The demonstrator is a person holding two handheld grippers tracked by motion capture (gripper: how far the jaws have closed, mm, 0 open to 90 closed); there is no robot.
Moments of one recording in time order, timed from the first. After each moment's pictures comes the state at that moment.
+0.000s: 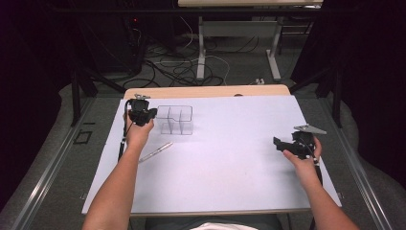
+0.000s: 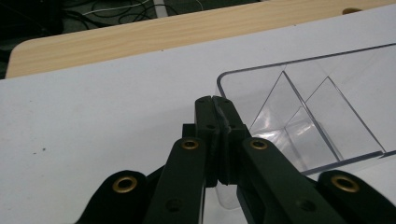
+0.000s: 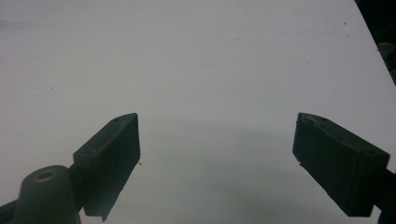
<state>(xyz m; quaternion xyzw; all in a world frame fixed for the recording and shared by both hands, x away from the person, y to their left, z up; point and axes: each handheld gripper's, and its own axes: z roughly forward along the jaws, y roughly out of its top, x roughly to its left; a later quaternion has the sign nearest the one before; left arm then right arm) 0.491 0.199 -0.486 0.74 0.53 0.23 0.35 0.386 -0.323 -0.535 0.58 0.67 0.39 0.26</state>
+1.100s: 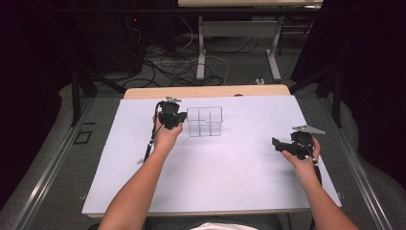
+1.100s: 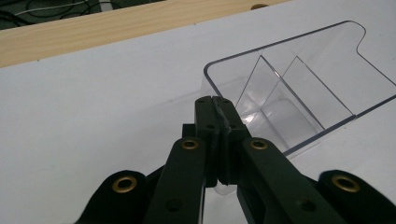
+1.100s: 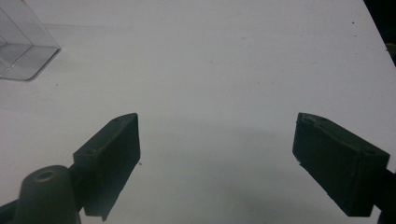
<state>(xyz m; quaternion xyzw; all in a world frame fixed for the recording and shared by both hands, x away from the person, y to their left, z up) 0.478 0.106 -0.486 0.77 0.48 0.18 0.38 0.386 -0.320 -0.536 0.57 0.67 0.39 0.26</state>
